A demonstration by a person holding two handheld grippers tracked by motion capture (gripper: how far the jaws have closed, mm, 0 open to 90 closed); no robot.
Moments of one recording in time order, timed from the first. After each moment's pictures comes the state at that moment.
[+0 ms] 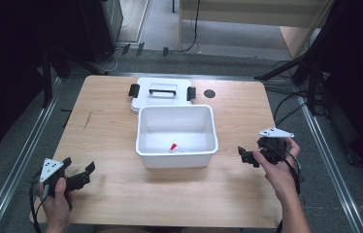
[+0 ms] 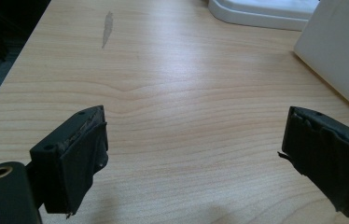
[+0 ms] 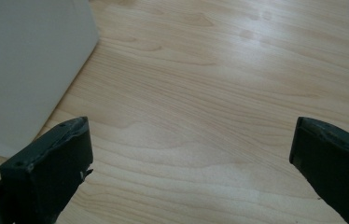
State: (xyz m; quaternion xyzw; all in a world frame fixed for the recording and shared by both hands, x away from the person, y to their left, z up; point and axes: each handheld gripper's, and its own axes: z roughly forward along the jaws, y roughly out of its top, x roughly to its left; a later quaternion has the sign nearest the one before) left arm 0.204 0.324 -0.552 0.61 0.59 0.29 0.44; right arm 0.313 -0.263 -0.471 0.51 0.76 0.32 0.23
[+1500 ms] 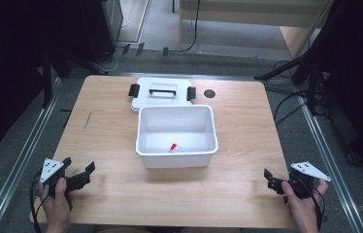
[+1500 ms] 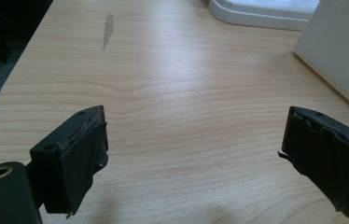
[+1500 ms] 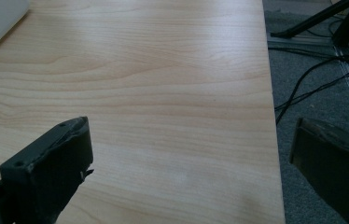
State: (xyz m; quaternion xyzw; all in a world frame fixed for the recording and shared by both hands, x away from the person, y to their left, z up) left arm 0.204 0.323 -0.552 0.61 0.59 0.29 0.44; right arm 0.243 -0.346 -0.527 0.57 0.69 0.37 0.27
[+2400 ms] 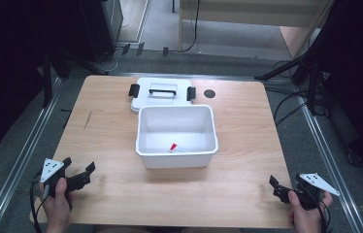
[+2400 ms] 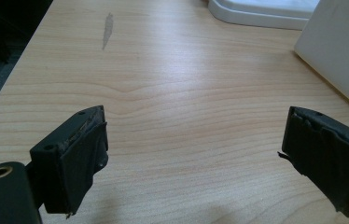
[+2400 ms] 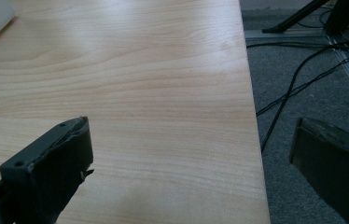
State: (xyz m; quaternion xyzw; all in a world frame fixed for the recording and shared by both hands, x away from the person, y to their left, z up) left arm 0.204 0.323 -0.552 0.62 0.59 0.29 0.44; right arm 0.222 -0.365 -0.548 0.59 0.65 0.40 0.27
